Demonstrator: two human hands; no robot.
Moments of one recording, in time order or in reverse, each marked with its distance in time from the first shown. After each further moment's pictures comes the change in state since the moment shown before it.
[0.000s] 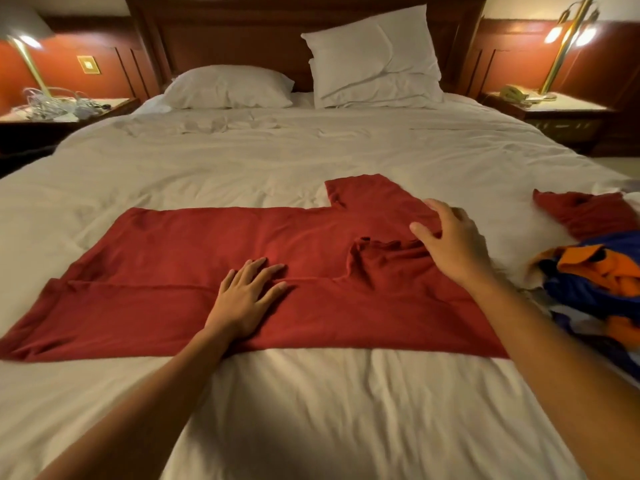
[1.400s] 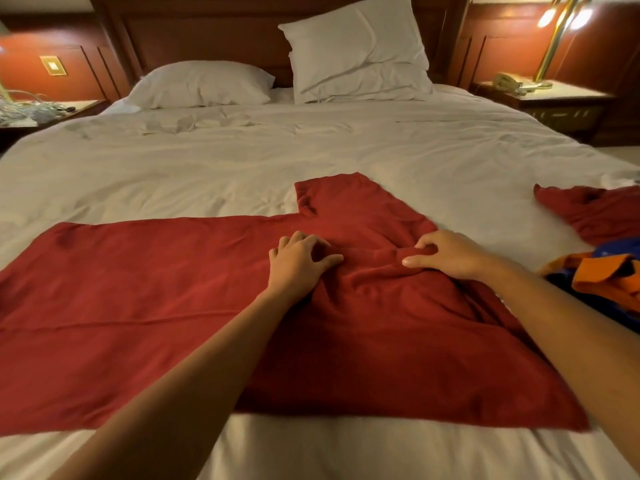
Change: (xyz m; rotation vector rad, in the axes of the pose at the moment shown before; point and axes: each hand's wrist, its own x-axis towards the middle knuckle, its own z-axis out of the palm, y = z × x) left_hand 0.144 0.133 0.051 -0.198 0.125 0.002; right_hand 0.084 0.092 0.022 0.034 -0.463 -0.017
